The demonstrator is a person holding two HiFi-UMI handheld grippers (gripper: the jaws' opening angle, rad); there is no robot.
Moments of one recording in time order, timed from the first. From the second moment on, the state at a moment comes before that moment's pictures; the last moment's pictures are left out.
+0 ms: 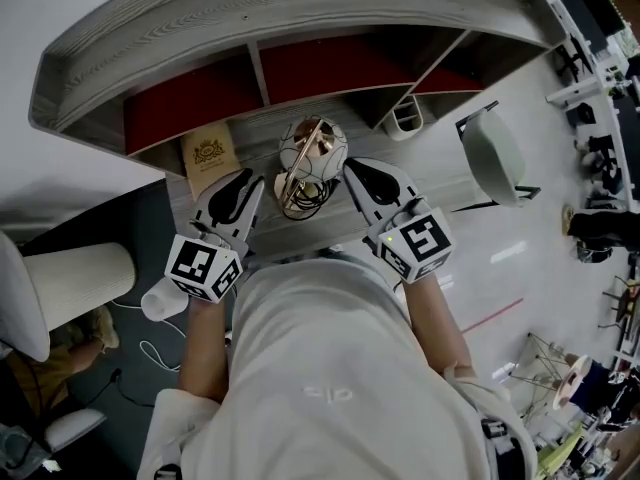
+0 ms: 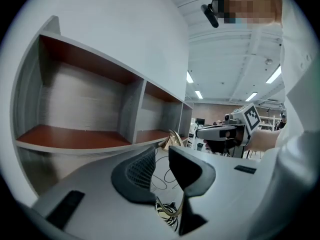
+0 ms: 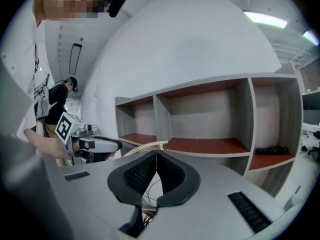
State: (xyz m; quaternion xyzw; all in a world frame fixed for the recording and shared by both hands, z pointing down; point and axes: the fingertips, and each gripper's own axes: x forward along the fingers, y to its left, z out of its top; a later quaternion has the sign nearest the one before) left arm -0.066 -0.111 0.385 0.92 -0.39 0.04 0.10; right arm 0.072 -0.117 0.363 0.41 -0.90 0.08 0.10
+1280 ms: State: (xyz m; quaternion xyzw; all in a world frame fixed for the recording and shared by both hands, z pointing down) left arm -0.087 -0.119 0.375 0.90 -0.43 0.03 0.09; right arm 0.064 -0.114 0.360 0.42 -0.90 0.06 0.11
